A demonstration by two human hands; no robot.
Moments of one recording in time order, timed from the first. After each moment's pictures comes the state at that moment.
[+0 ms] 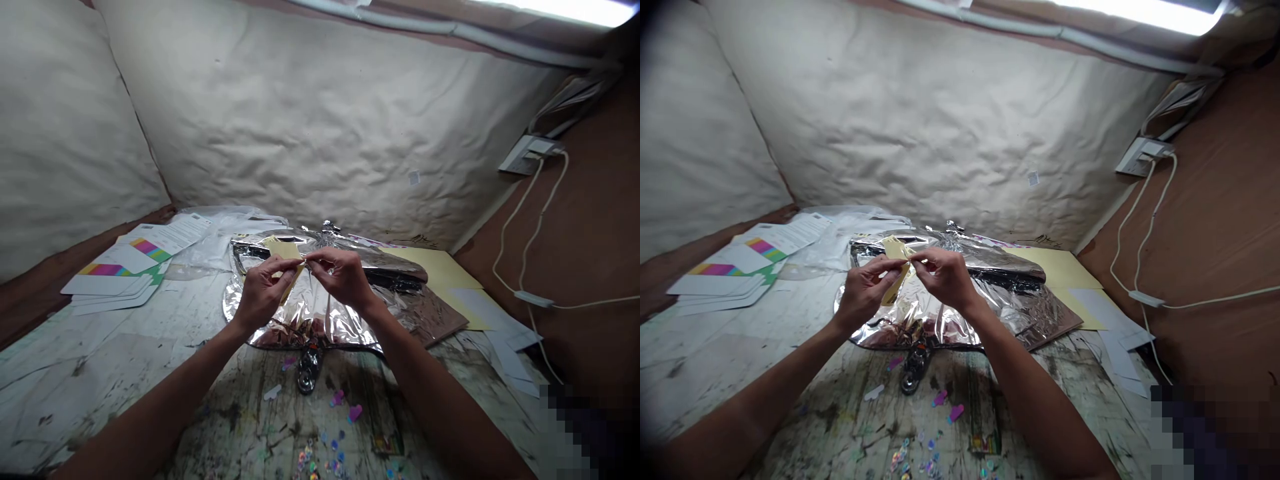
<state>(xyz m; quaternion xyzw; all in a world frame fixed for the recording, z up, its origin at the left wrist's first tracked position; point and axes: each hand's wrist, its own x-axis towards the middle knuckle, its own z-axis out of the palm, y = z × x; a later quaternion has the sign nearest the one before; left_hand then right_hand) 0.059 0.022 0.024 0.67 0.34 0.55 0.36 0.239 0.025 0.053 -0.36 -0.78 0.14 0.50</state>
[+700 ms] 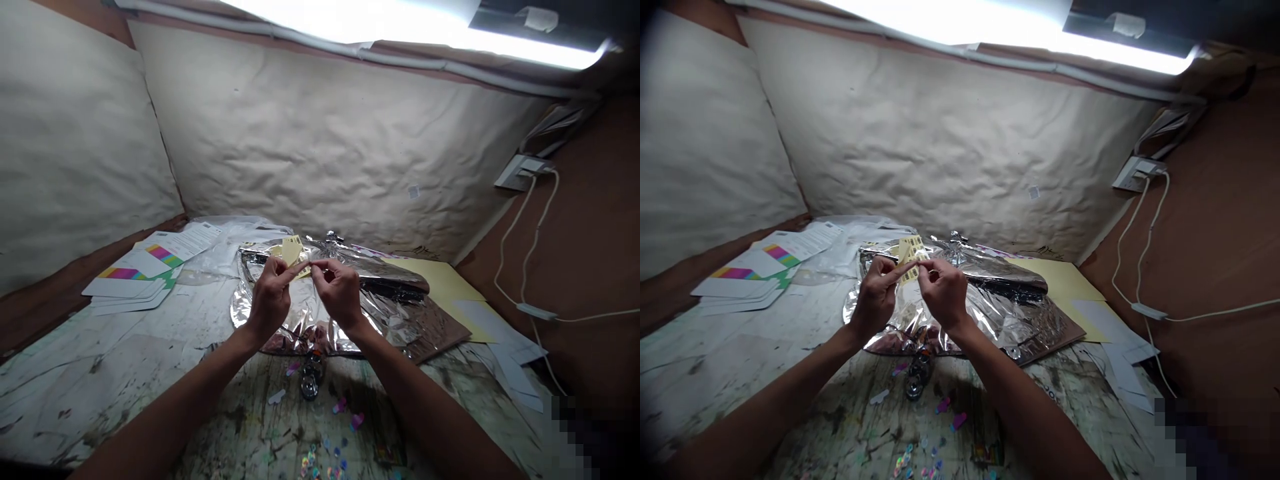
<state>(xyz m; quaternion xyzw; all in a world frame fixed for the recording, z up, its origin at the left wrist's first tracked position) 0.058 0.020 0.021 0.75 0.39 0.53 0.06 0.211 0.009 0.044 -0.49 -0.67 0.09 0.55</state>
